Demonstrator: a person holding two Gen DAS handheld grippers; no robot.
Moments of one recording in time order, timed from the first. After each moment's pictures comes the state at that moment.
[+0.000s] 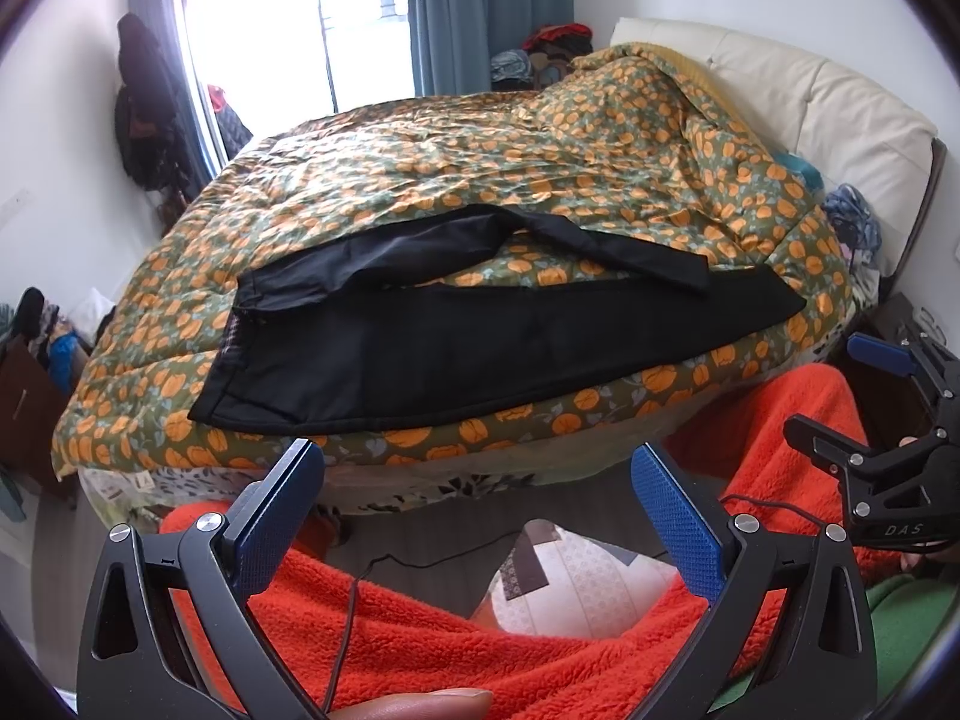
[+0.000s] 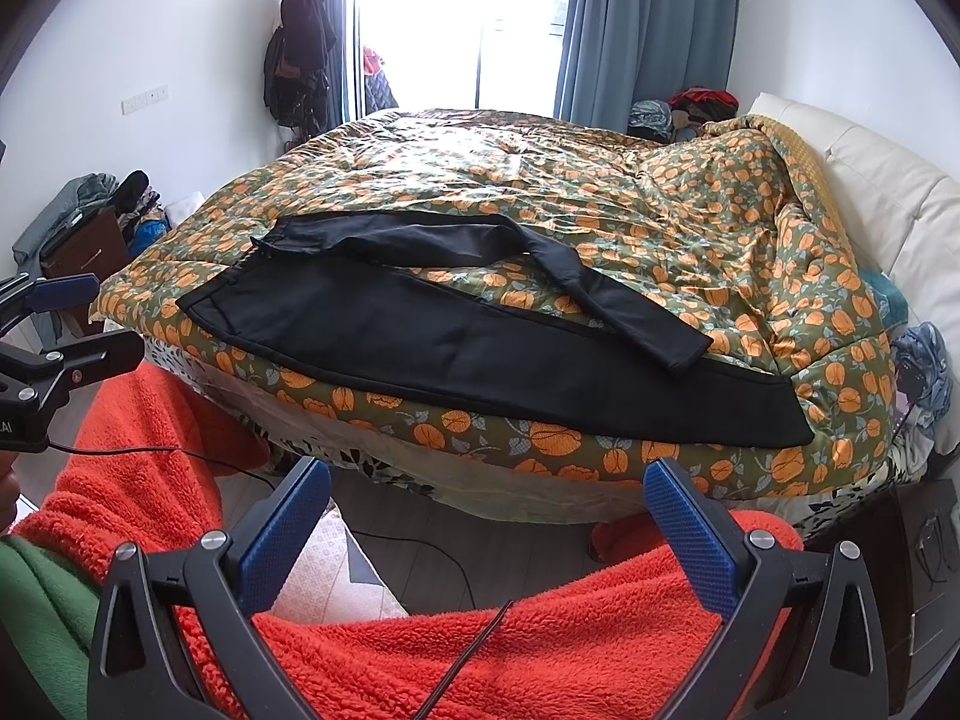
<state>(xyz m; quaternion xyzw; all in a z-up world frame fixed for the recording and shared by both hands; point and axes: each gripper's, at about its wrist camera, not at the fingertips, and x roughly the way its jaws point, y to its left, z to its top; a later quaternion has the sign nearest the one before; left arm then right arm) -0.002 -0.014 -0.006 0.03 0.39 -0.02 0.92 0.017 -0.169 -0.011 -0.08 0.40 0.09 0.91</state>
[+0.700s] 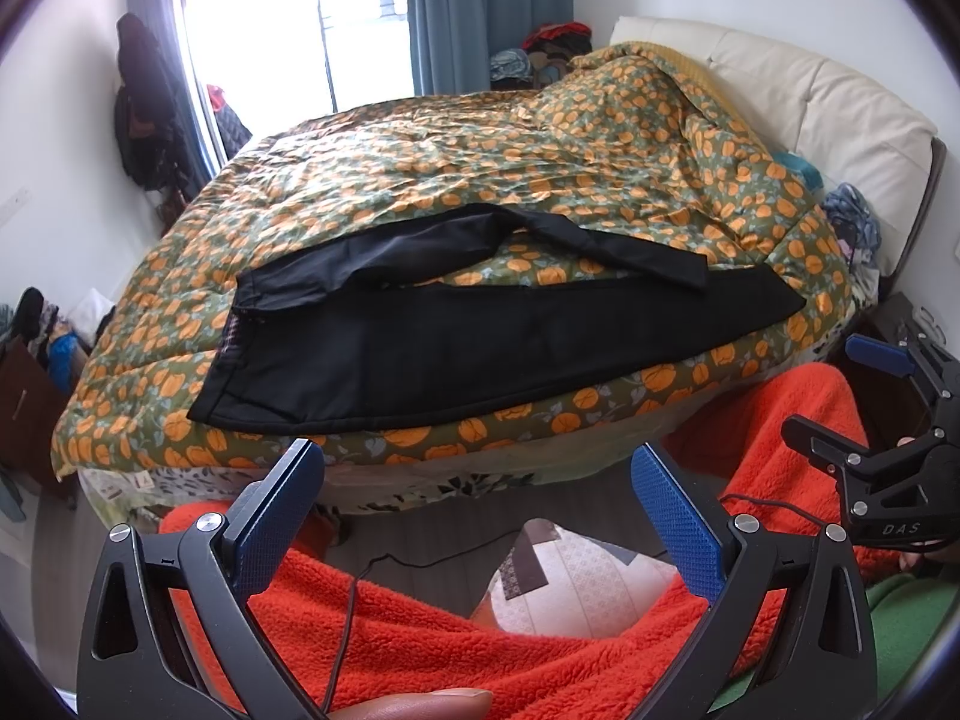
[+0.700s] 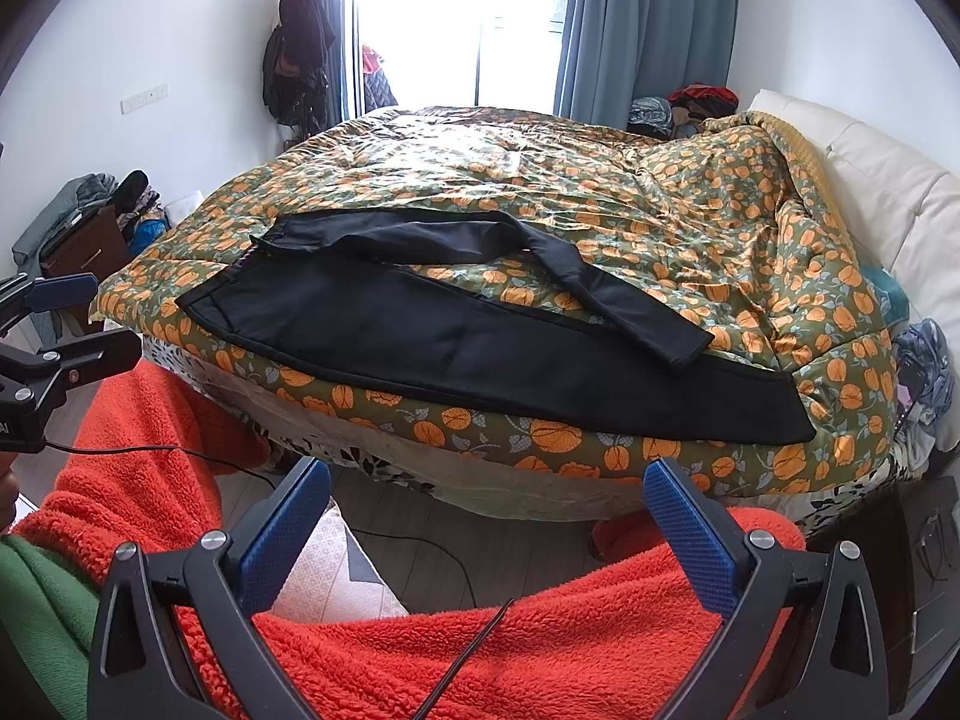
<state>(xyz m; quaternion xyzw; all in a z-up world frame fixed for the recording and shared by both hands) -0.001 -0.014 -0.006 0.03 0.39 -0.02 0.92 0.018 -0.170 -0.011 -0.08 0.40 0.09 0.91</state>
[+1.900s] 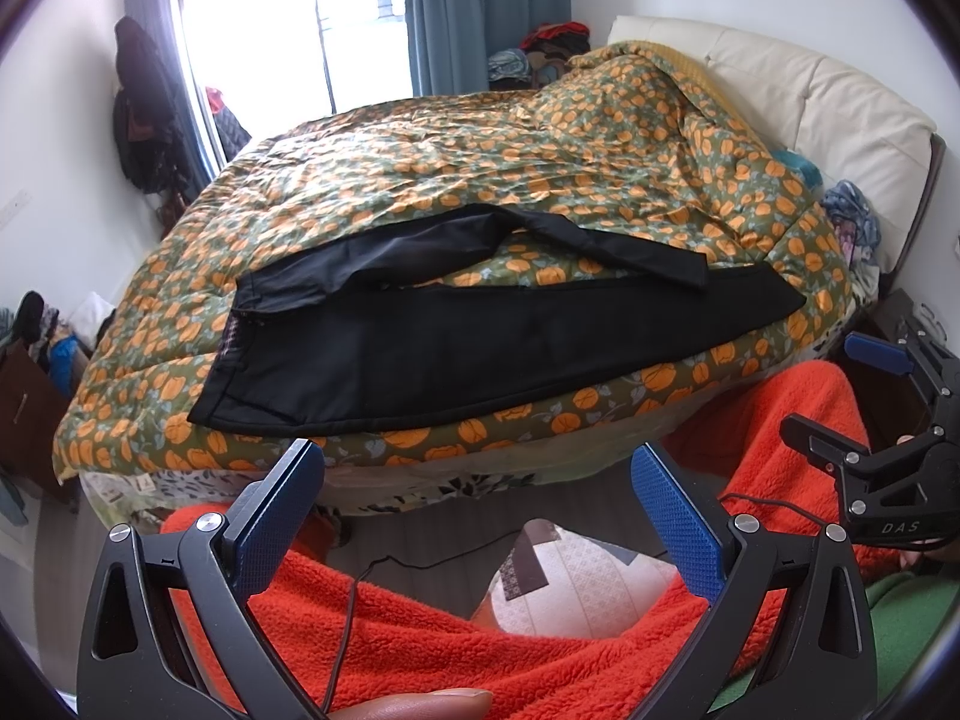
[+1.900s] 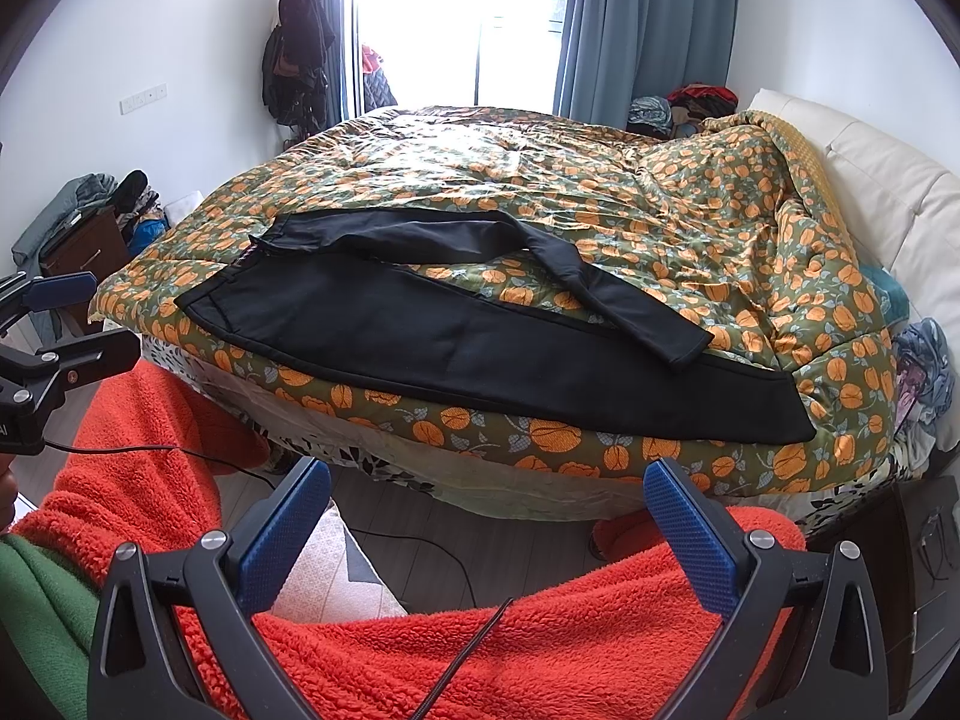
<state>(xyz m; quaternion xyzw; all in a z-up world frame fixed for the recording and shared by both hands) -0.001 -0.016 -0.008 0.03 0.39 -0.02 0.92 0.018 -0.171 -0.013 -0.08 0.40 0.09 0.91</state>
